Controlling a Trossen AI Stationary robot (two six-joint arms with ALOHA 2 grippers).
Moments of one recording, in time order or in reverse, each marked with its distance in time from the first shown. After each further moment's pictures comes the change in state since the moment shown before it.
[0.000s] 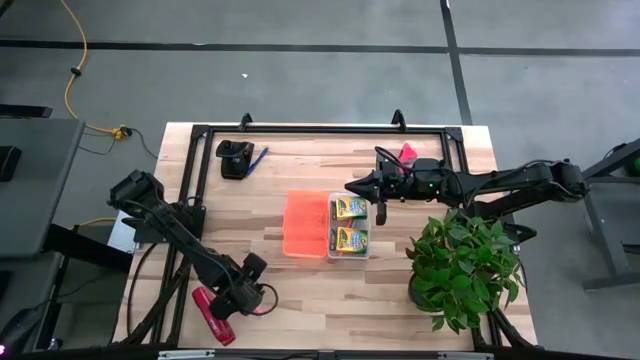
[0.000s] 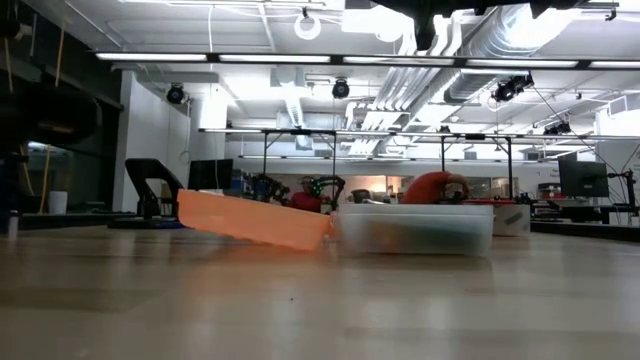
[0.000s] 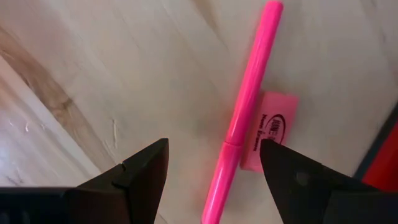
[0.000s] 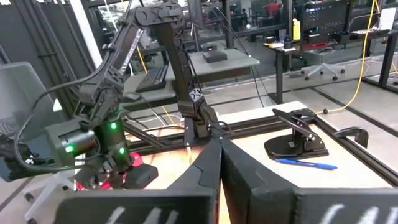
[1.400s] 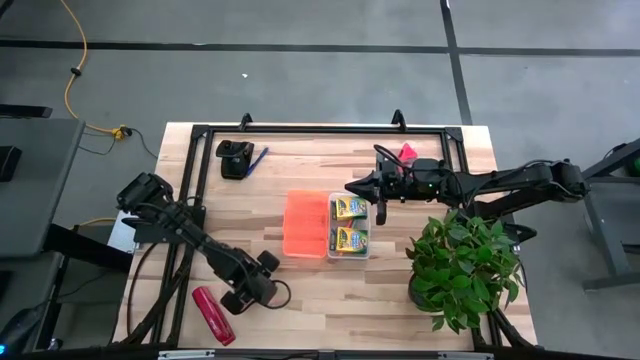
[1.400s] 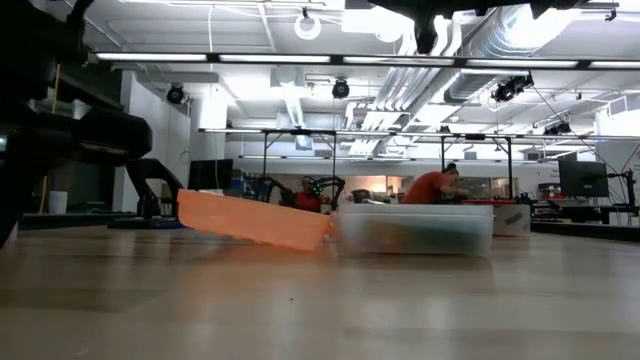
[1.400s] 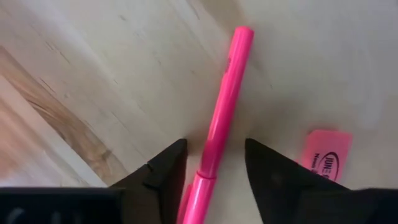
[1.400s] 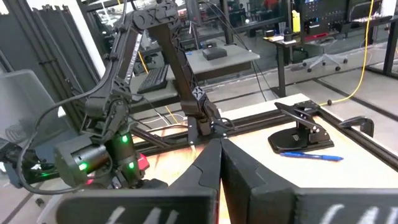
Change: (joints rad) left arm 0.116 0.088 0.004 0.098 0.043 0.179; right arm 0.000 0.000 0.000 -0.010 0.000 0.061
